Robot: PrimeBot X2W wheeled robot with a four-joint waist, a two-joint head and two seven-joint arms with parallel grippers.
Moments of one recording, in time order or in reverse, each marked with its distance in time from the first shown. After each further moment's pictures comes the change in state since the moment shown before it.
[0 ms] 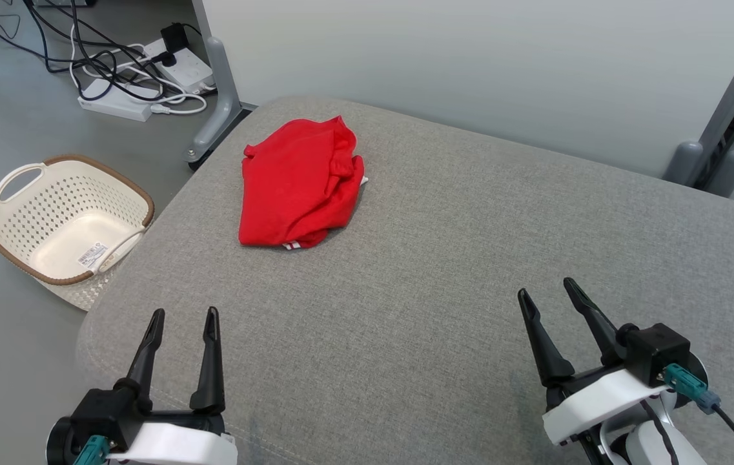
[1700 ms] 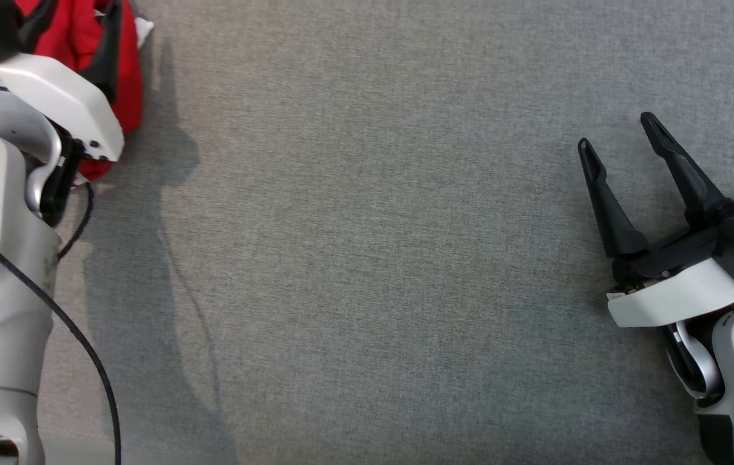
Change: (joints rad) left arm -0.953 0.206 -0.061 0.593 -0.036 -0.142 0.279; right arm -0.187 -0.159 -0.054 -0.326 -0.095 0.000 0.124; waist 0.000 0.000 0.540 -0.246
